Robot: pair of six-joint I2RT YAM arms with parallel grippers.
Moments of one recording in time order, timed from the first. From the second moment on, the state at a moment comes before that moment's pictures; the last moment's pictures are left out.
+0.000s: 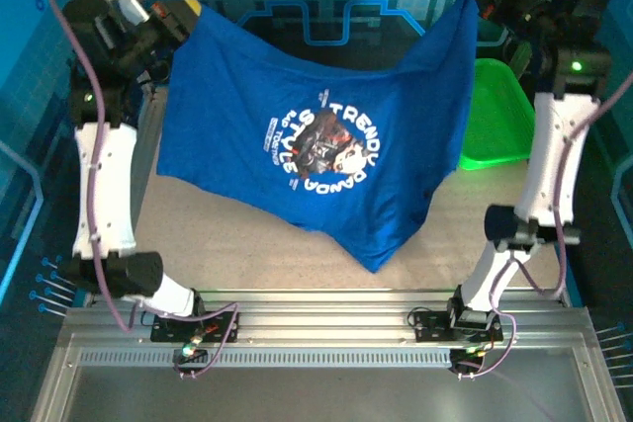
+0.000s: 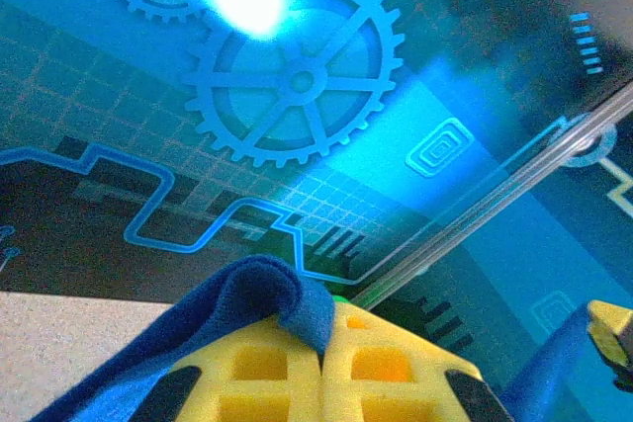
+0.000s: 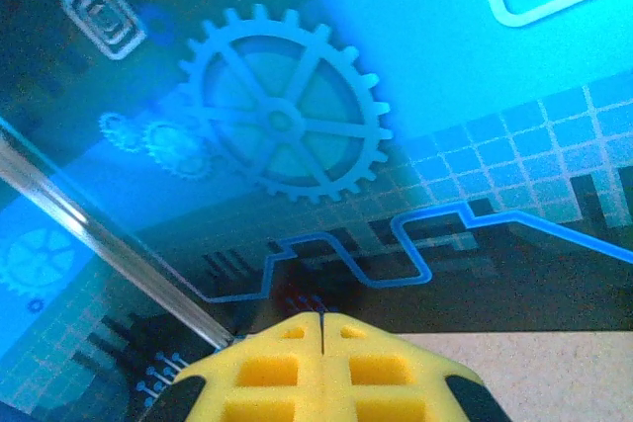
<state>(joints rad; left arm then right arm) 0.10 1.58 2.03 -0.44 0.58 -0.75 -0.12 1.91 2.70 -0.88 -0.53 0.52</state>
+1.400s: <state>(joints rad) 0.15 0.83 0.45 -0.47 0.31 -0.86 -0.34 0.74 0.55 -0.86 -0.48 0.55</state>
